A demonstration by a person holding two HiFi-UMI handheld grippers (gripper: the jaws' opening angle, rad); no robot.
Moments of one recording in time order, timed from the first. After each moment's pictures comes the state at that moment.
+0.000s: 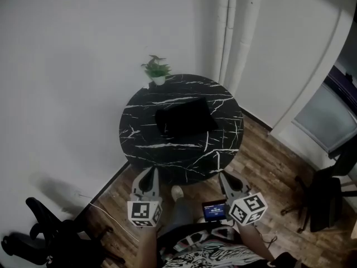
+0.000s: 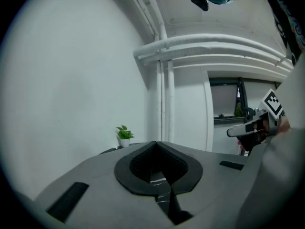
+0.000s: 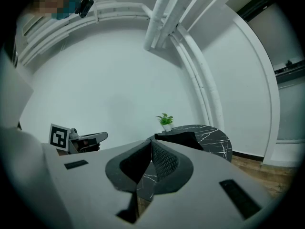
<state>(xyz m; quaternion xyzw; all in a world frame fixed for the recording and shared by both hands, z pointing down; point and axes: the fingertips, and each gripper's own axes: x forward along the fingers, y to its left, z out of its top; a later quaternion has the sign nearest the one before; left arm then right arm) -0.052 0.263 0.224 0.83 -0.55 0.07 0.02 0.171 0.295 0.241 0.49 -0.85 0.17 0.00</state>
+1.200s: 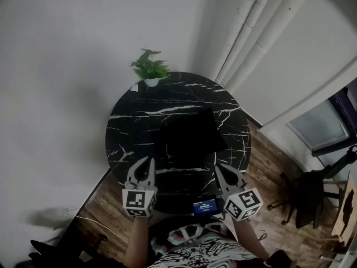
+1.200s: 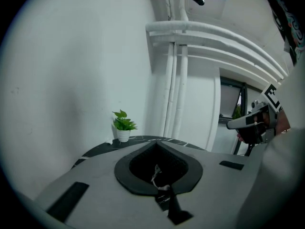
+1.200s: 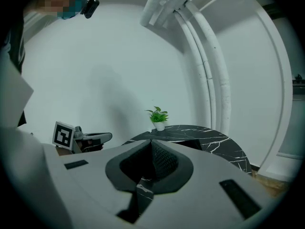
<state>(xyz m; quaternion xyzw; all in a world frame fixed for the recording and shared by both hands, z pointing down) -0.119 0.006 0.286 0.87 -0.48 0.09 0.10 0.089 0.067 0.258 0.54 -0.82 0.18 0.08</state>
